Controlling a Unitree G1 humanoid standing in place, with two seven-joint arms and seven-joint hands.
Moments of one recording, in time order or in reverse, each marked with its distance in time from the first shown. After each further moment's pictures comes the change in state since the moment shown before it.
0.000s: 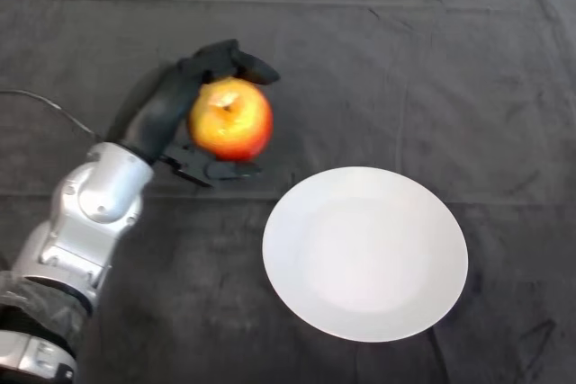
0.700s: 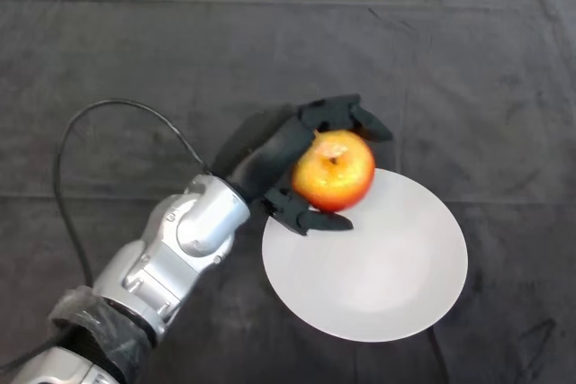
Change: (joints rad) left arm 0.011 -0.037 -0.274 -0.043 -0.002 0.024 0.038; right arm 0.000 0.000 0.000 -0.001 0.000 0.001 0.000
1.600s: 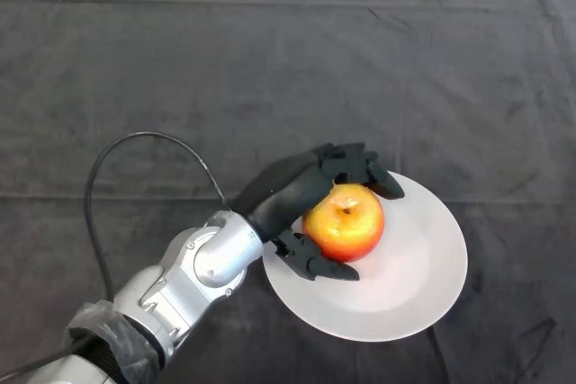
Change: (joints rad) left arm -0.001 0.002 -0.058 0.117 -0.075 -0.020 -0.023; right arm 0.000 0.000 0.000 0.000 0.000 0.000 0.000
